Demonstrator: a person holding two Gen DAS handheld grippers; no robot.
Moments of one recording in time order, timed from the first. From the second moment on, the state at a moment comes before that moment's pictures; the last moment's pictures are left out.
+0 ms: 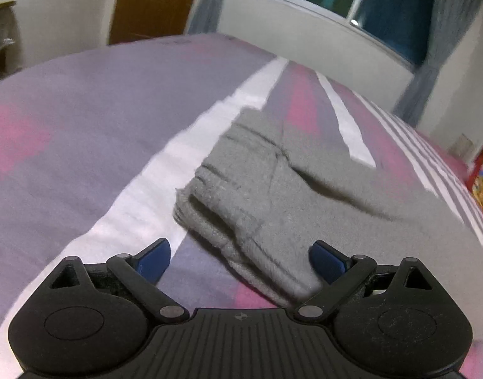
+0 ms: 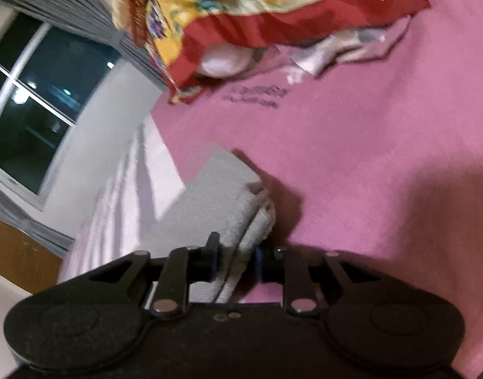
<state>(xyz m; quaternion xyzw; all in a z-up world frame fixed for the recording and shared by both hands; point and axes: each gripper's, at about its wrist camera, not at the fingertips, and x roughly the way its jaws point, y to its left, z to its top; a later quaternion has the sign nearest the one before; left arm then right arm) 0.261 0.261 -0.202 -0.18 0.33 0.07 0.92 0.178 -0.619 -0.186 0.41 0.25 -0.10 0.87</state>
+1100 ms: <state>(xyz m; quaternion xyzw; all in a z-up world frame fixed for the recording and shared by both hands) 0.193 0.271 -0.188 -0.14 0.34 0.00 0.93 0.324 -0.164 -0.158 -0.07 0.33 0.23 0.91</state>
